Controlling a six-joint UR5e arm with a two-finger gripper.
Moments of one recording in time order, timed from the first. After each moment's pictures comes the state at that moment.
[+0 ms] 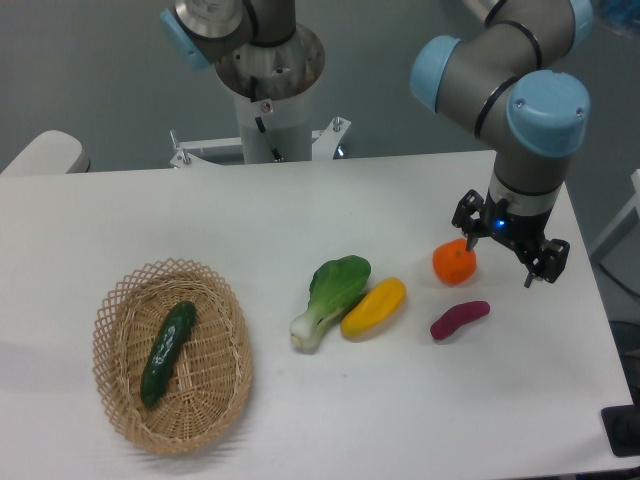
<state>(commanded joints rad) 2.70 -1.97 -1.41 -1.20 1.59 1.44</state>
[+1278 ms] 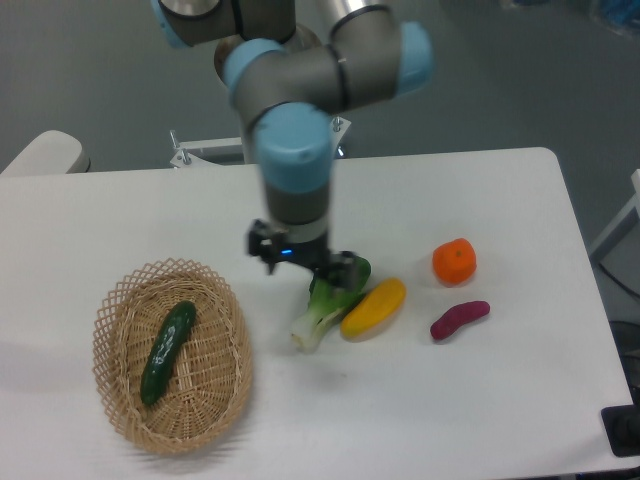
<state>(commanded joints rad) 2.18 -1.87 -1.61 -1.17 1.57 0.45</state>
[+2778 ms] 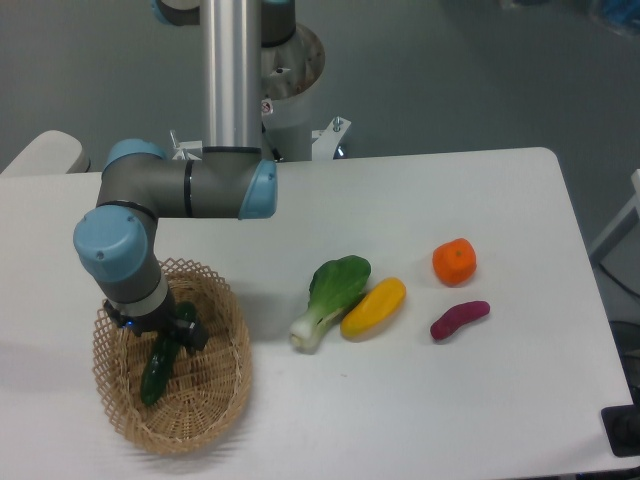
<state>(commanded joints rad) 1.98 -2.10 -1.65 -0.90 1.59 0.35</state>
